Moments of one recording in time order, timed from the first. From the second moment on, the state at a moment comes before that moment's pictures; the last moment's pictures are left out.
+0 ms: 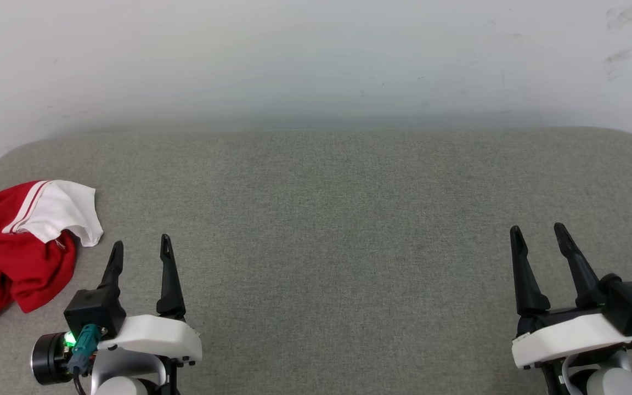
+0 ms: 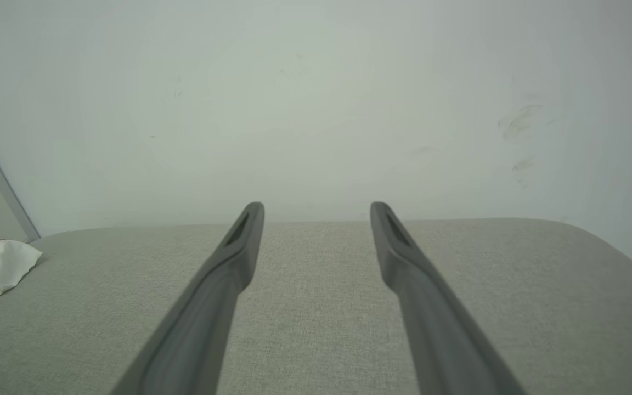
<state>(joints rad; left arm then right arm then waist) -0.07 0.21 -0.16 0.05 -0.32 0.25 -0.19 -0.06 -0.05 -0.03 0.06 0.18 0.13 -0.19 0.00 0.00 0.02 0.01</state>
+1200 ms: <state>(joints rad) -0.05 0.10 0.00 0.10 -0.10 0.06 -0.26 -0.06 -0.05 -0.06 0.11 0.13 0.13 -0.26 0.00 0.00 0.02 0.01</state>
